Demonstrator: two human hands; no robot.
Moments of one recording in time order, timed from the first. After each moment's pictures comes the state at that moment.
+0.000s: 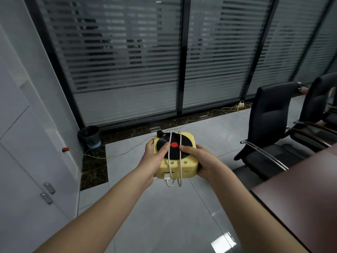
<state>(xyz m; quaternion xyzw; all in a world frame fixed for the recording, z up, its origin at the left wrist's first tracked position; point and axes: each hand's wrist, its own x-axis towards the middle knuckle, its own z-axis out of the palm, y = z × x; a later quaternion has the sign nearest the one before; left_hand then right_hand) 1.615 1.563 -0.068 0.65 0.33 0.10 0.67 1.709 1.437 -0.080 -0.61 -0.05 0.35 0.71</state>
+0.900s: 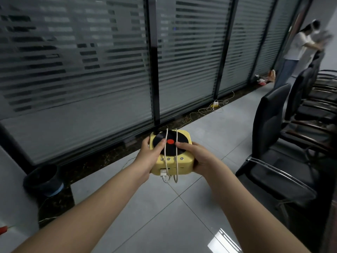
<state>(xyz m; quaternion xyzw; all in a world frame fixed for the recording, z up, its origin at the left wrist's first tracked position) 1.924 1.794 -0.068 0.70 0.23 0.02 0.68 1.977 1.644 -0.073 -0.61 0.04 0.28 0.74</state>
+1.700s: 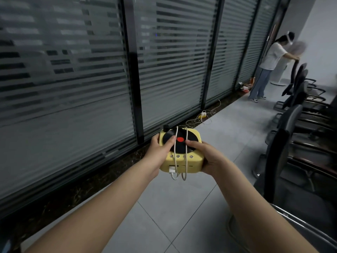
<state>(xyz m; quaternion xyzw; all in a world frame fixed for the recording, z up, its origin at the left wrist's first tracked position) 2.270 1.817 -0.044 0.69 0.15 -0.03 0.71 2.295 1.663 -0.048 -0.61 0.06 0.21 0.76</state>
